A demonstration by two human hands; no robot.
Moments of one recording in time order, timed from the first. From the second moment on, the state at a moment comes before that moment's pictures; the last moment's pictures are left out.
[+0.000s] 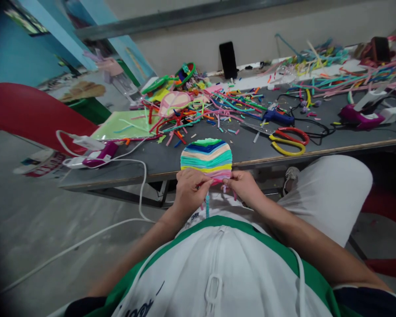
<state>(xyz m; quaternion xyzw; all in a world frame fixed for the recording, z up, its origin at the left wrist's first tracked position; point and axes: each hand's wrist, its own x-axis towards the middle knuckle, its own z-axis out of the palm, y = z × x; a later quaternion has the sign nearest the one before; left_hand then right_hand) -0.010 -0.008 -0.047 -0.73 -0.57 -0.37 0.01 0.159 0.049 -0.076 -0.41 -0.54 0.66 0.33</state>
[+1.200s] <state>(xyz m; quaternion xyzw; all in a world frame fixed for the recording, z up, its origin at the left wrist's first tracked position) 0.006 -0.018 -0.072 -0.13 -0.50 -0.55 -0.65 0.156 0.050 -0.079 -0.39 -0.57 0.65 0.31</state>
